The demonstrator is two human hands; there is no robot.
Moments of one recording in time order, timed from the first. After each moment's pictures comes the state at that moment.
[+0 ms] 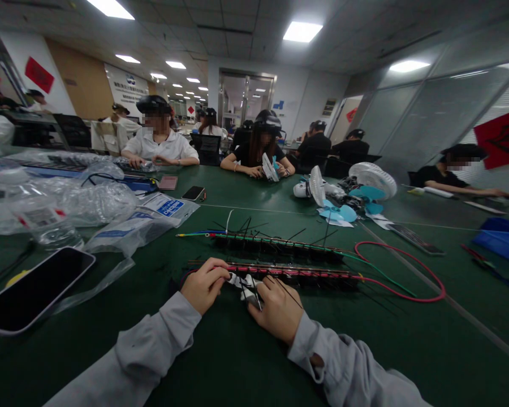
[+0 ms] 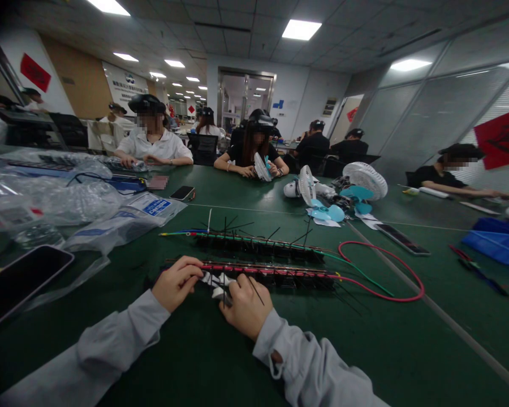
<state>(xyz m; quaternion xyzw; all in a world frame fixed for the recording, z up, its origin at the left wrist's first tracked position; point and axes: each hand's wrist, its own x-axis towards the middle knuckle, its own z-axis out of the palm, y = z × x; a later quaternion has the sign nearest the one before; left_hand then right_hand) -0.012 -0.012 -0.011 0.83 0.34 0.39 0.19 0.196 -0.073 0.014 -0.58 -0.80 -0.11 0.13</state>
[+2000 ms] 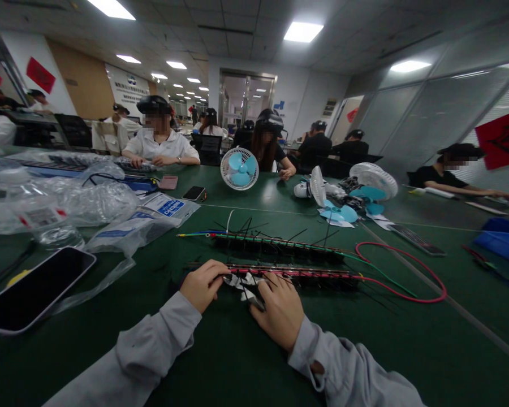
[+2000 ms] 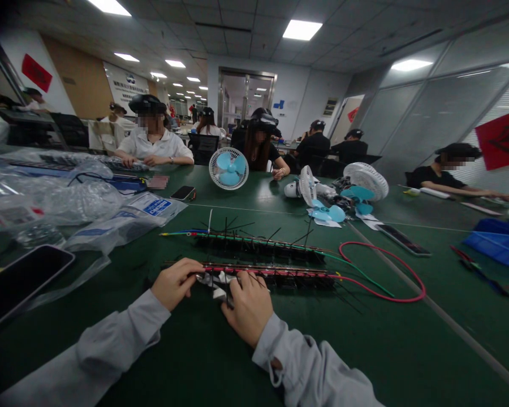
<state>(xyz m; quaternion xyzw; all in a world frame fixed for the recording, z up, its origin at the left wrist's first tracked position) -0.015 -0.007 -0.015 0.81 0.35 0.40 0.22 0.197 -0.075 0.009 -0.56 -0.80 -0.13 0.17</state>
